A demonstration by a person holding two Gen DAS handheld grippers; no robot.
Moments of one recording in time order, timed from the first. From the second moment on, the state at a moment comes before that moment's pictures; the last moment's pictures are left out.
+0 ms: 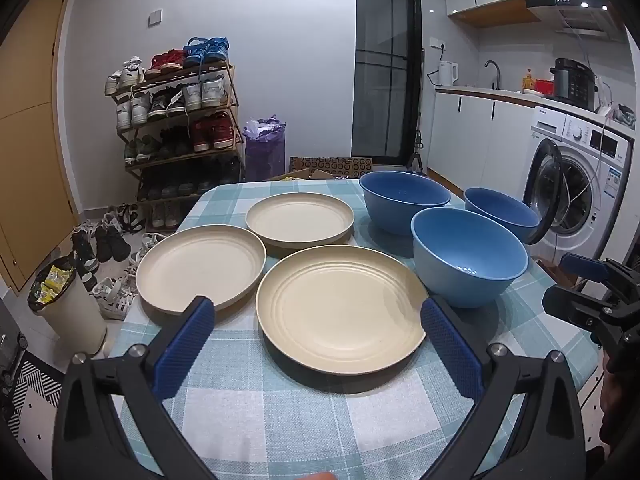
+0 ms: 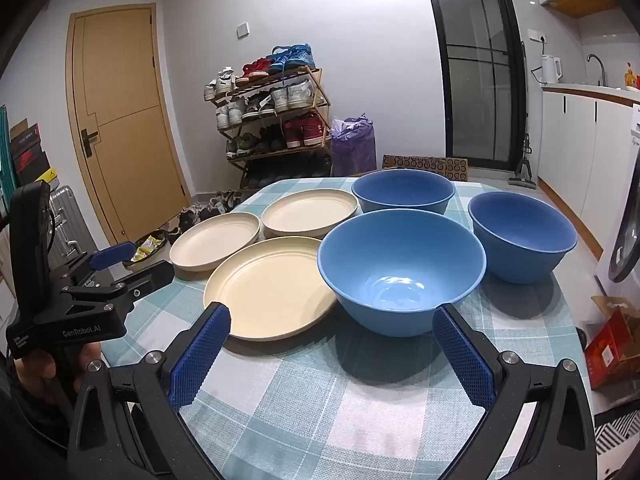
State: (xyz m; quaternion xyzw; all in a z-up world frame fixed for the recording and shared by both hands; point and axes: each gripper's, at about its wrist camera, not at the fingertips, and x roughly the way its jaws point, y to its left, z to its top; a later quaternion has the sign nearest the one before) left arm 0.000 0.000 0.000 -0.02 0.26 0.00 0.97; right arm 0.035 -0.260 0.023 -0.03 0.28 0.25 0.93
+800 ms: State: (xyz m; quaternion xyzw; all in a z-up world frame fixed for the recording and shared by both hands) left arm 0.000 0.003 0.000 -0.02 0.26 0.00 0.97; right arm 0.035 -0.261 0.024 -0.03 0.28 0.25 0.93
